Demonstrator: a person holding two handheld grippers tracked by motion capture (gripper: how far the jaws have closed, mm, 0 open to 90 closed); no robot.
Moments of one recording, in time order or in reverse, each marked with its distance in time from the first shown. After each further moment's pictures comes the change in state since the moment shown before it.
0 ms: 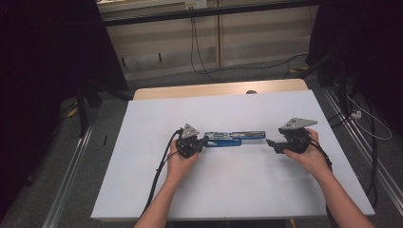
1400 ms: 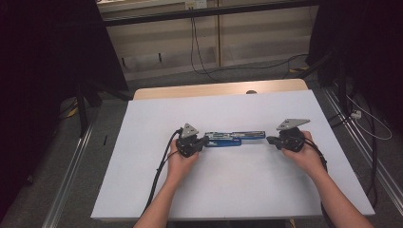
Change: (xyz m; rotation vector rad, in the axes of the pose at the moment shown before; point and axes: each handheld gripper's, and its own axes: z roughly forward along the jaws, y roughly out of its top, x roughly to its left) left arm 0.001 0.000 0.003 -0.011 -0.002 -0.022; right arm 0.007 0.004 0.011 0.072 0.070 -0.003
